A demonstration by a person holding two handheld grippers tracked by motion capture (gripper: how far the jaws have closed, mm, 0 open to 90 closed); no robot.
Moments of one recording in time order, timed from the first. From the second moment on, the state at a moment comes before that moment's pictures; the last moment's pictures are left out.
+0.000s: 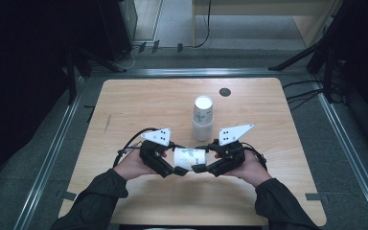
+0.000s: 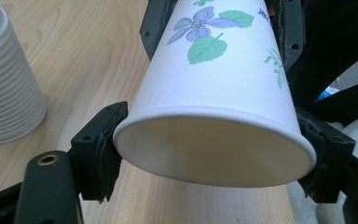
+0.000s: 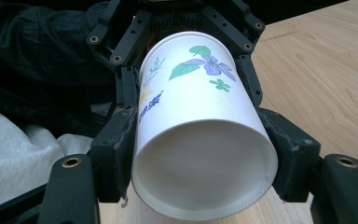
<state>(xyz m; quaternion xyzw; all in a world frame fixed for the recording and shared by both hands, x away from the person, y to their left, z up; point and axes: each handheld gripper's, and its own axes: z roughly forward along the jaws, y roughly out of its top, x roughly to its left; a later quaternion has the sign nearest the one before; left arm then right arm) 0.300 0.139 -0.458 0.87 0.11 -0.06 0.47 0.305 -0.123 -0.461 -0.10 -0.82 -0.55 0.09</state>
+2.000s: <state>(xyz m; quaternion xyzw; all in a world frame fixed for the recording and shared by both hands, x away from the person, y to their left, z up) 0.320 0.145 -0.403 0.95 0.10 -0.01 0.30 0.306 -0.120 -0.467 -0.13 -0.87 -0.48 0.04</state>
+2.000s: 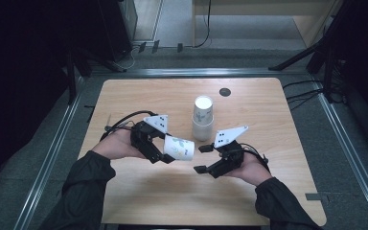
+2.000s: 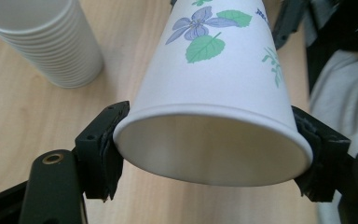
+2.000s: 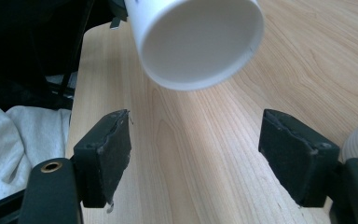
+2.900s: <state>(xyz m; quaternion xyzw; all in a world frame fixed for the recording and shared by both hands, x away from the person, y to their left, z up) 0.316 0.111 -0.434 0.98 0.07 -0.03 0.17 0.302 -0.083 -0.489 -0.10 -0.89 -0.44 0.04</state>
